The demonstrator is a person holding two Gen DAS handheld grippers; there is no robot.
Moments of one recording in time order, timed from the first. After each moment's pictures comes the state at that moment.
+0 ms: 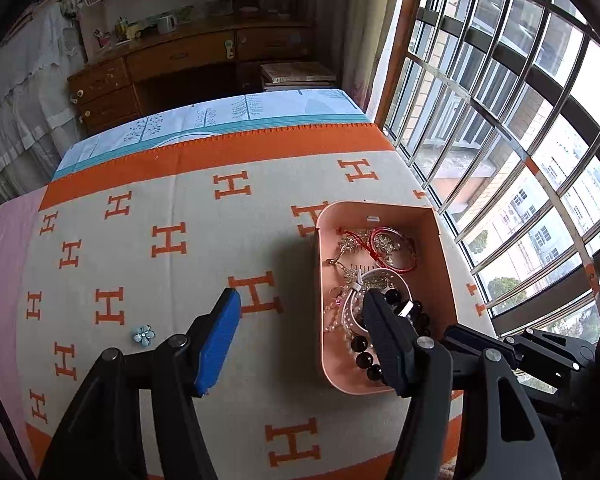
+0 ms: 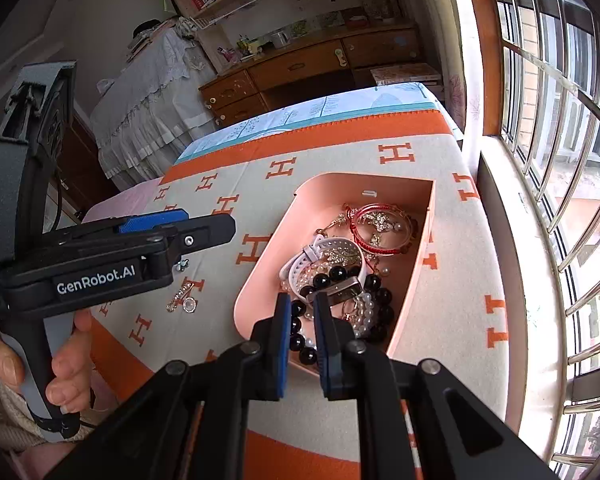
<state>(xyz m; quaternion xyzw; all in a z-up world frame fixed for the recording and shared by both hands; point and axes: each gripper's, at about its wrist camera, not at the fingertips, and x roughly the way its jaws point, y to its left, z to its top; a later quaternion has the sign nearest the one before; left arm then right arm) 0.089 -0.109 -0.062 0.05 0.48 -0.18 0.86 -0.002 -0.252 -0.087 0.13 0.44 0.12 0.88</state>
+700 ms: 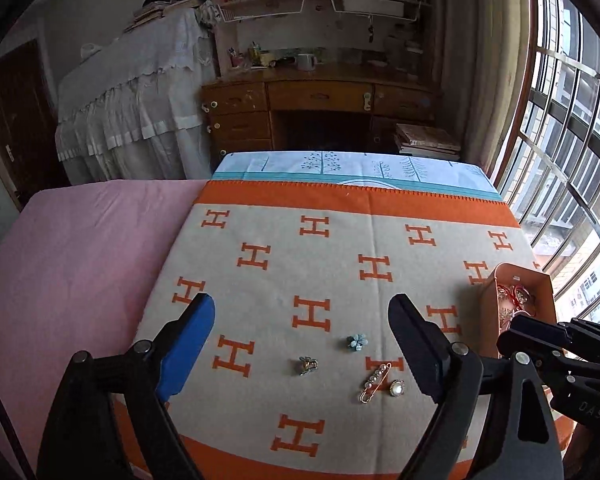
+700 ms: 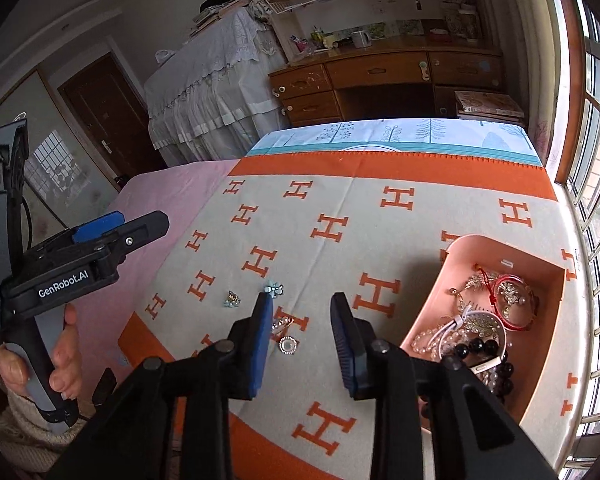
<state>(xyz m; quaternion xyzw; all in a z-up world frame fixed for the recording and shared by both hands) 0.068 0.074 -0.021 0.01 0.40 0.01 0.91 0.048 -0.141 -0.053 0.09 0.43 0.22 0.87</state>
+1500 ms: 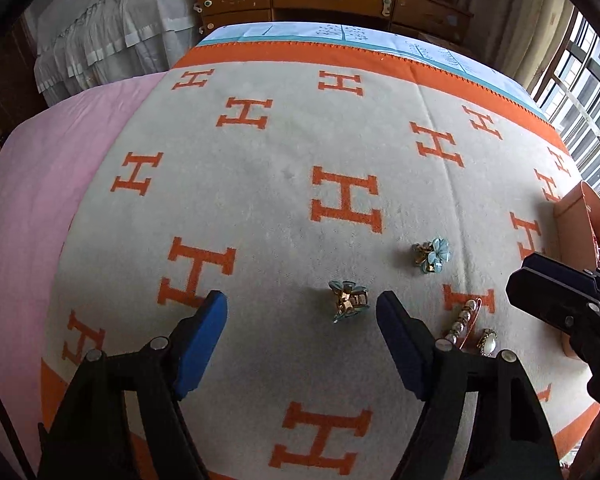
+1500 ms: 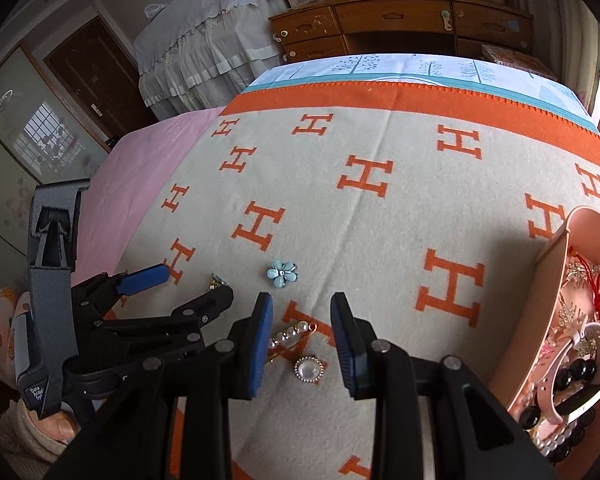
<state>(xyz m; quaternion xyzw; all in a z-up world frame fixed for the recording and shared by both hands) 0.105 0.091 -0.170 -0.02 0.54 0.00 0.84 0.096 -0.077 -0.134 0.06 0.51 0.22 0.83</state>
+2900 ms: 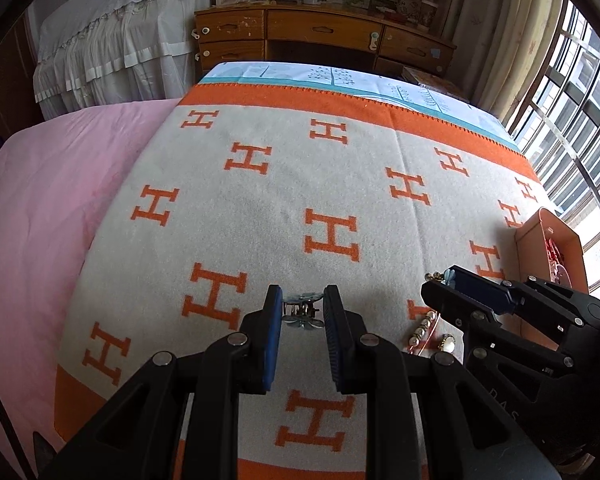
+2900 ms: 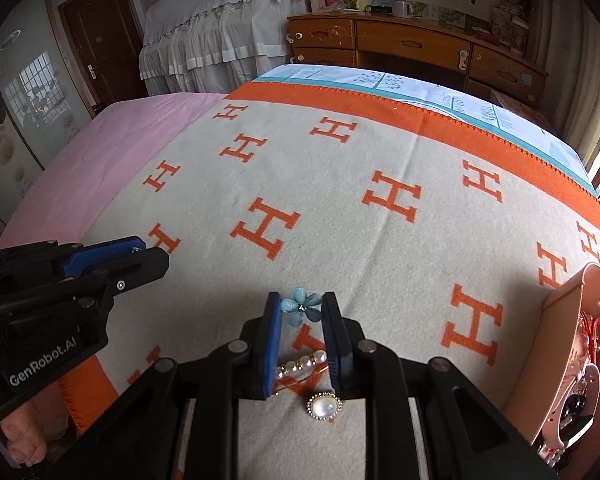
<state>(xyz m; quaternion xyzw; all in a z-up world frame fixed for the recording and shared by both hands) 0.084 0.097 -0.120 -0.04 0.49 -0.03 0.87 0.090 -0.034 -0.141 -0.04 0.47 0.19 0.86</state>
